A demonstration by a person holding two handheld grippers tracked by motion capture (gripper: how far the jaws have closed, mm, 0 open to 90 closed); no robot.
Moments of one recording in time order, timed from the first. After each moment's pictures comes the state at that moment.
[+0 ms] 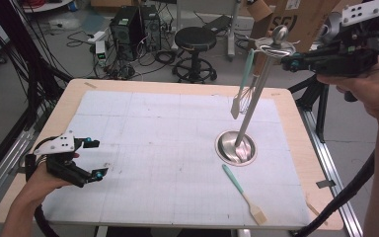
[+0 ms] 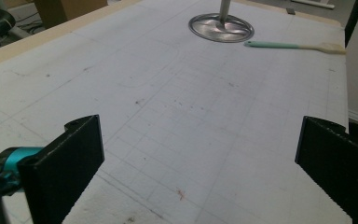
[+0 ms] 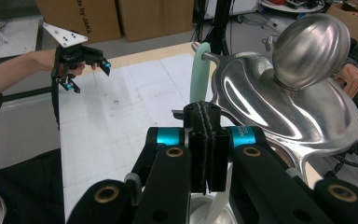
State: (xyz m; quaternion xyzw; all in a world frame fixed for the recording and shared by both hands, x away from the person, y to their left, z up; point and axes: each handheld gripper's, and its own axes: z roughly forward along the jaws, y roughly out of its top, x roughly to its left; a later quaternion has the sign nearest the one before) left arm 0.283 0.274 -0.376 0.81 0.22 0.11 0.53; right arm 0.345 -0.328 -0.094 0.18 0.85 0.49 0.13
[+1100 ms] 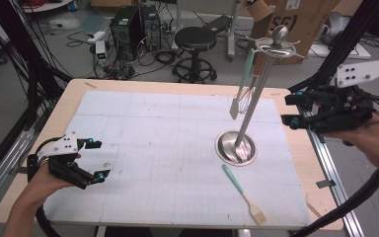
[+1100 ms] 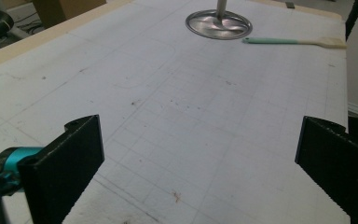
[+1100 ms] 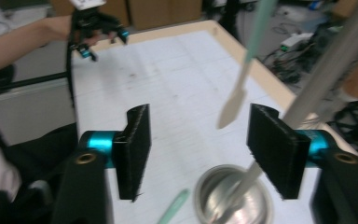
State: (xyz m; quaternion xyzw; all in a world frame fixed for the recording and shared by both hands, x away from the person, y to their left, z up) left arm 0.280 0.267 -0.373 0.82 0.22 0.12 0.52; right arm 0.290 -0.339 -0.161 0.18 0.85 0.48 0.11
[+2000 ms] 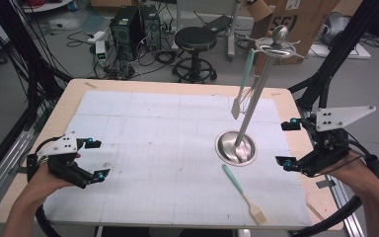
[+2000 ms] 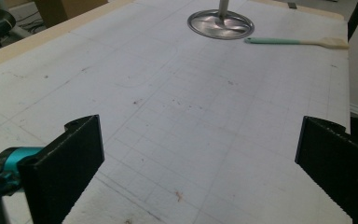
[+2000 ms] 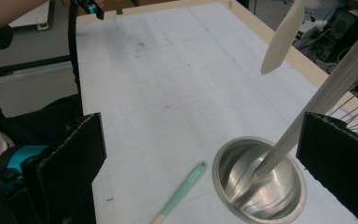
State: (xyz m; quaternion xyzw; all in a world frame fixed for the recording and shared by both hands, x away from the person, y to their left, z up) left arm 0.281 0.269 -0.373 0.82 0.21 0.12 0.52; right arm 0.269 -0.341 -0.239 0.17 0.86 0.47 0.11
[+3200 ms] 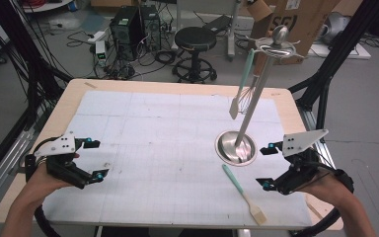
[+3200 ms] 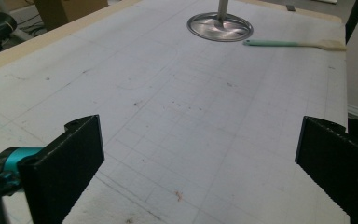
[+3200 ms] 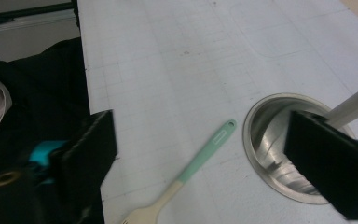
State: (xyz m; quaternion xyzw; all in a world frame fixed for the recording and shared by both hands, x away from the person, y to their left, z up) left arm 0.279 0.271 -0.371 0.82 0.22 0.12 0.52; right arm 0.264 -0.312 -0.301 0.15 0.91 0.39 0.07
